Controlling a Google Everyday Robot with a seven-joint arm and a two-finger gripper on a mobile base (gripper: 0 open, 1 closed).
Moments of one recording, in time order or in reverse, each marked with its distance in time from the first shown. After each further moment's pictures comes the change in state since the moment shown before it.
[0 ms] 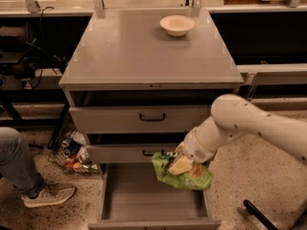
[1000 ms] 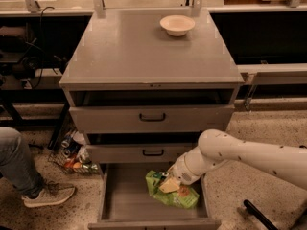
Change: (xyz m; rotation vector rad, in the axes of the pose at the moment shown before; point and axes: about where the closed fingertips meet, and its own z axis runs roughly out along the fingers) arm 0.045 -0.012 0.119 -0.028 -0.060 0.114
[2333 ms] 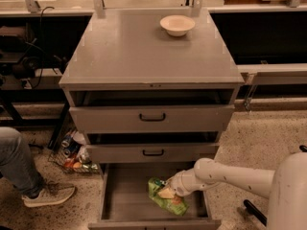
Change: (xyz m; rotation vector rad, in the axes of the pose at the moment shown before) arm 0.079 -0.099 0.138 0.098 -0.131 0.129
